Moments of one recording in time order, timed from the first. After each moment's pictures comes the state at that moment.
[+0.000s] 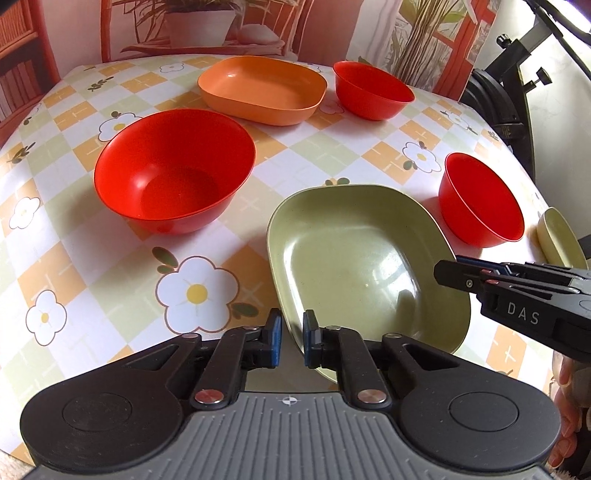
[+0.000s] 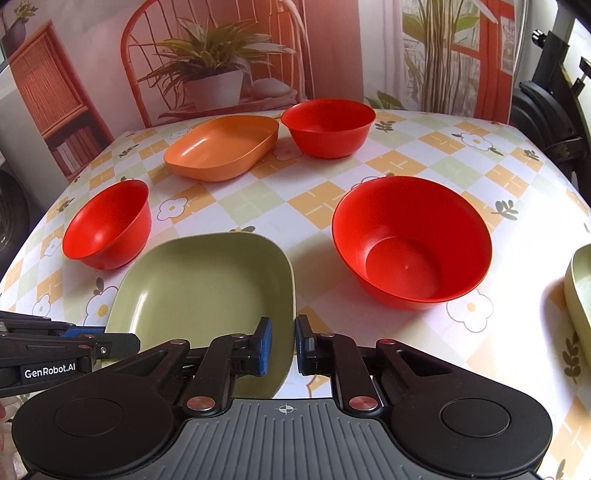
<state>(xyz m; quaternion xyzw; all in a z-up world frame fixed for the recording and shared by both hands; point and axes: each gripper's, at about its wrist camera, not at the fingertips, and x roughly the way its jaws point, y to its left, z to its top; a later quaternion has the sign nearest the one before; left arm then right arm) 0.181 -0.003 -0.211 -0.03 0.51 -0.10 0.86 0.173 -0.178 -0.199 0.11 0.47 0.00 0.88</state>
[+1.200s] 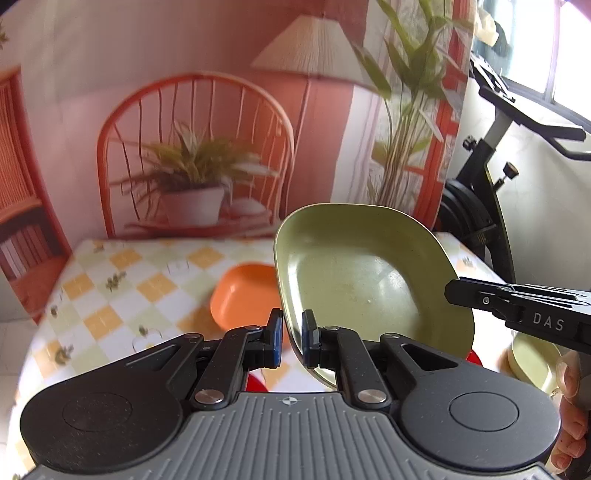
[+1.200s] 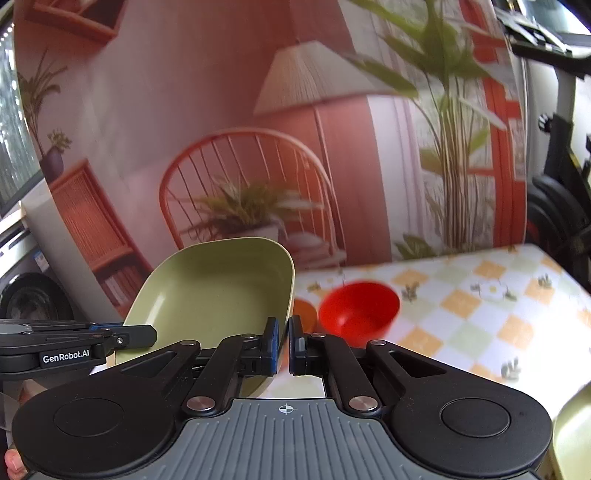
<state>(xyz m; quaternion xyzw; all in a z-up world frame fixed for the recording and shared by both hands) 0.235 0.000 -0.065 0.01 0.33 -0.12 0.94 0.228 -0.216 -0.058 0.16 0.29 0.03 0.94</state>
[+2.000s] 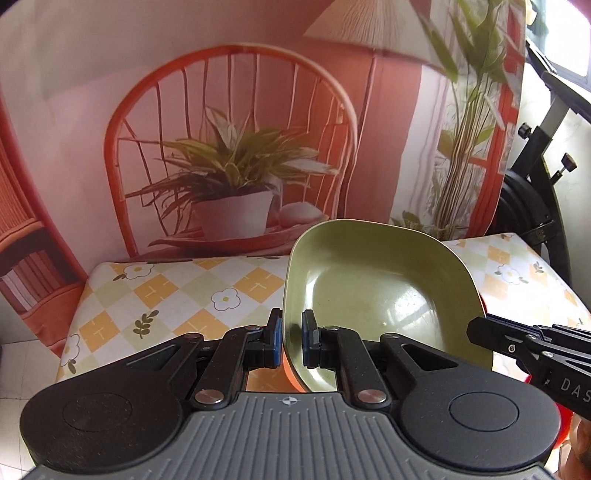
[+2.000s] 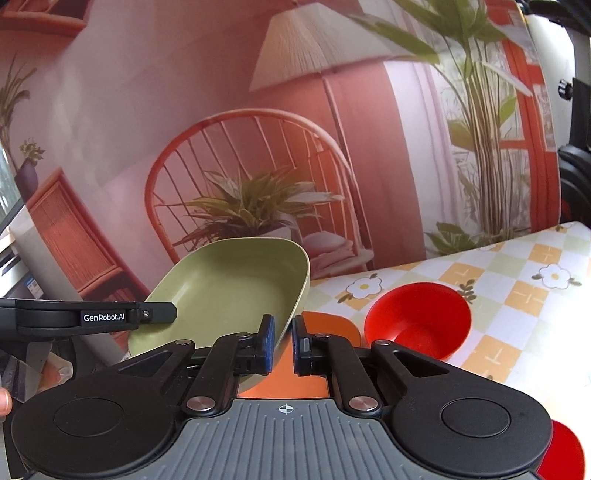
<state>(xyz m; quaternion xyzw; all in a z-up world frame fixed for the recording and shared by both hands) 0.356 0.046 -0.098 0.04 0.36 -0.09 0.93 0.324 -0.173 -0.129 0.20 0.29 0.02 0.94</state>
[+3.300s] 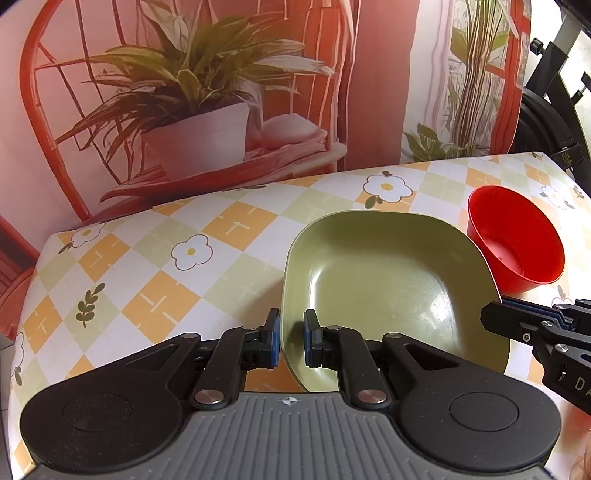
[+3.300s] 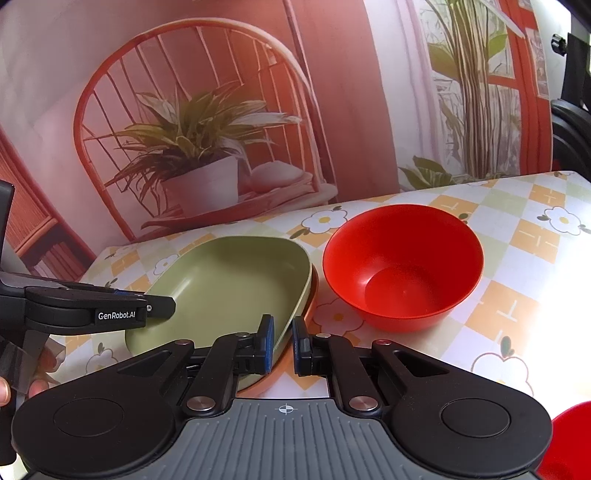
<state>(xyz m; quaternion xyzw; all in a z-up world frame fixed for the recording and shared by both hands) 0.427 0.031 -0.190 0.10 0.44 -0.11 0.89 0.370 -0.171 -0.219 0.18 0.37 -0.02 0.91</state>
